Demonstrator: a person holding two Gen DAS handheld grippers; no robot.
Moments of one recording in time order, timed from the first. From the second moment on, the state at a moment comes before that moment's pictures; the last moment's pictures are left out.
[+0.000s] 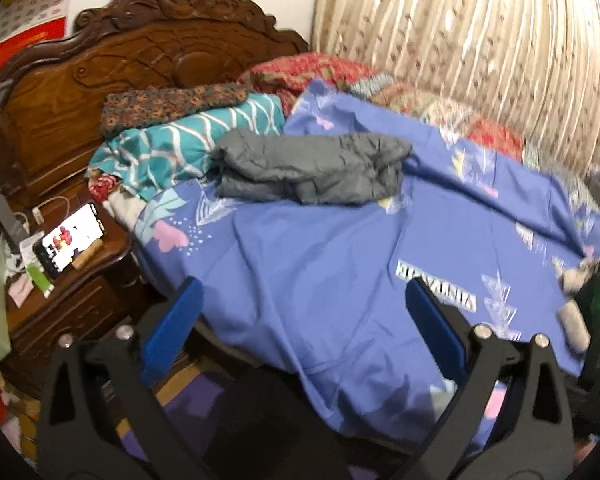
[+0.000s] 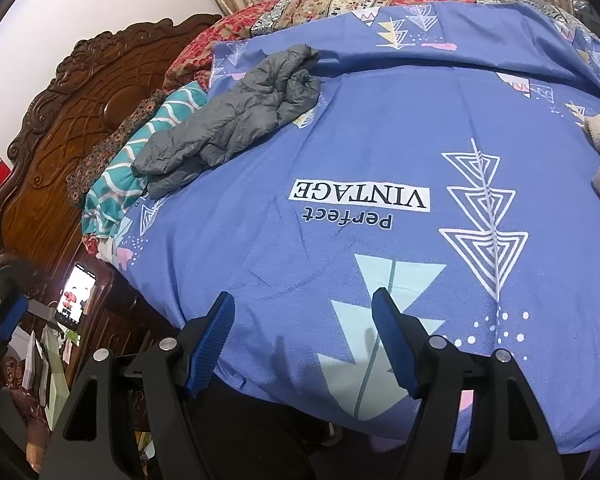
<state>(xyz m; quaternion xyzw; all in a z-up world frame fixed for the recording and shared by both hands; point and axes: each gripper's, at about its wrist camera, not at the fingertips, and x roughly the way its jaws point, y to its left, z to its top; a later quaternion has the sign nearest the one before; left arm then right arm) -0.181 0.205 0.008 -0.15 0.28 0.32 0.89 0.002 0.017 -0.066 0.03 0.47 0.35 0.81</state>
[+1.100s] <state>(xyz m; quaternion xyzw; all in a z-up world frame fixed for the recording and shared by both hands) -0.143 0.230 -0.007 -0.13 0.36 0.35 0.85 0.013 0.010 -0.077 0.04 0.49 0.34 0.80</state>
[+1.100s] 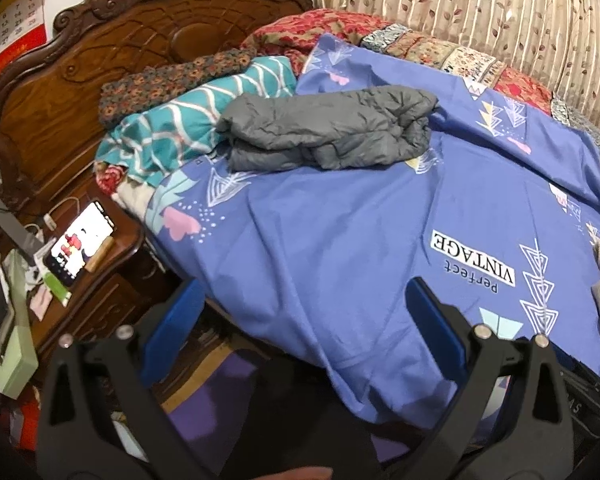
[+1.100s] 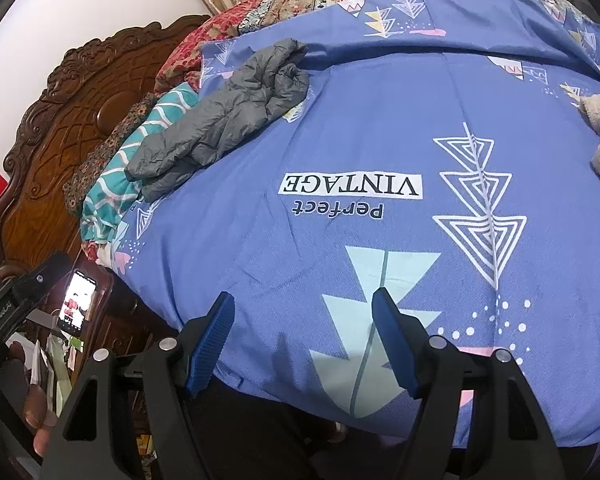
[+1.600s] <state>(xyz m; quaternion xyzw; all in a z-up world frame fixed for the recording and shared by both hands) -0.139 0.236 -0.022 -0.13 0.41 0.35 0.83 0.012 0.010 -0.077 0.05 0.49 0.34 0.80</state>
